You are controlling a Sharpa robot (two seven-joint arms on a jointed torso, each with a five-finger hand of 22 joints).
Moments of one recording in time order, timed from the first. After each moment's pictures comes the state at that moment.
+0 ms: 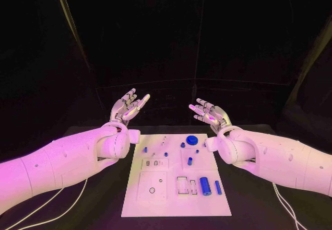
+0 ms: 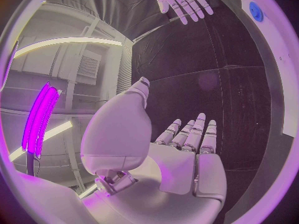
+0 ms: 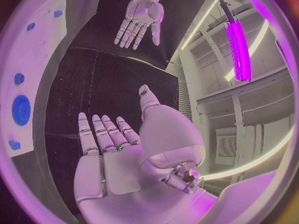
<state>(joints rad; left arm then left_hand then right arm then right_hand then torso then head) 1.18 -0.64 -0.05 1.28 0.05 -0.56 0.56 1.23 -0.15 0.10 0.29 0.12 0.19 0.13 0.02 0.03 0.18 0.23 0.02 0.02 0.34 0.22 0.04 0.05 0.12 0.15 0.29 0.02 0.03 1.13 -0.67 -0.03 1.33 -0.15 -0.49 0.41 1.19 0.15 -0.12 0.00 0.18 0.26 0.14 0.02 0.03 0.33 0.21 0.03 0.03 0.33 0.22 0.03 0.03 0.06 0.36 0.29 0.04 0.04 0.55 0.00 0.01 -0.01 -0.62</state>
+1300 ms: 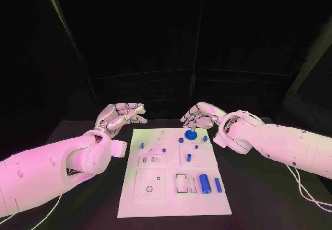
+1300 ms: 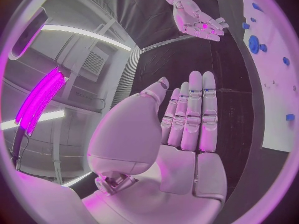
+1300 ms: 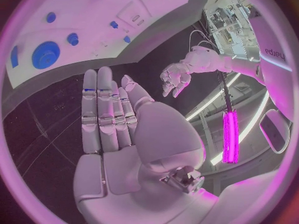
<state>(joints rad) 1.18 -0.85 -0.05 1.56 -0.01 -0.39 0.54 1.38 -0.06 0.22 0.13 0.11 0.98 0.19 0.15 0.07 1.14 0.12 0.13 0.07 1.25 0.06 0.26 0.27 0.17 1.09 0.17 0.35 0.14 1.23 -0.73 -0.04 1.36 -1.13 -0.32 0.13 1.34 0.09 0.04 -0.28 0.24 1.05 0.16 0.09 0.07 1.26 0.08 0.09 0.08 1.45 0.00 0.43 0.28 0.16 1.17 0.09 0.55 0.27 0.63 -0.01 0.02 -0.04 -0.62</state>
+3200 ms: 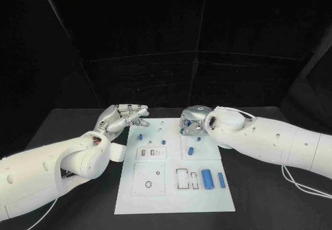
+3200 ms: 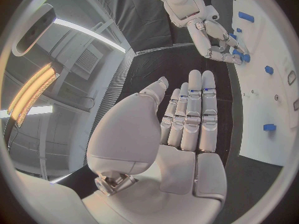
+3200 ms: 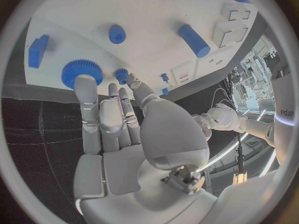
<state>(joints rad) 1.19 -0.88 -0.05 1.62 -0.05 -0.36 0.50 1.38 -0.07 0.23 0.12 0.11 0.99 0.19 0.12 0.07 1.15 0.12 0.10 0.07 1.28 0.05 0.26 0.31 0.17 1.11 0.16 0.36 0.15 1.25 -0.61 -0.04 1.27 -1.68 -0.15 -0.13 1.27 0.06 0.16 -0.28 0.17 1.02 0.16 0.07 0.07 1.16 0.09 0.07 0.08 1.47 -0.01 1.21 1.00 0.16 1.27 0.09 1.03 0.69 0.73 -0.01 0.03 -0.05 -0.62</state>
